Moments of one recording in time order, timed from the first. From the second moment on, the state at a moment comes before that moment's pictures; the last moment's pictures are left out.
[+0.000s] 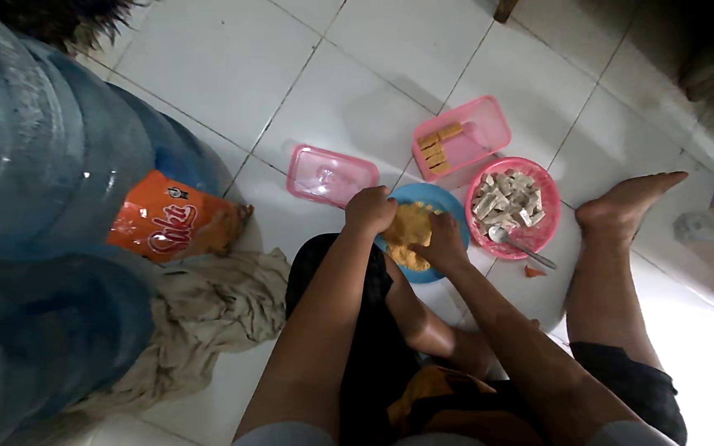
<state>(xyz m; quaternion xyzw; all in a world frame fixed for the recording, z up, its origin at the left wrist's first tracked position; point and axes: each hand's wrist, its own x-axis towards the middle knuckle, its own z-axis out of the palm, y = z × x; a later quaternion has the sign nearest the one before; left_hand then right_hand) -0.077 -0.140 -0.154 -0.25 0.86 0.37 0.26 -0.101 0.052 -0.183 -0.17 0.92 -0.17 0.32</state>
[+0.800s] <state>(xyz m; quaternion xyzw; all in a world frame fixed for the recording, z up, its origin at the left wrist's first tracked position) -0.077 -0.142 -0.155 -0.24 0.85 0.36 0.28 -0.049 0.085 -0.217 -0.39 0.90 -0.11 0.18</state>
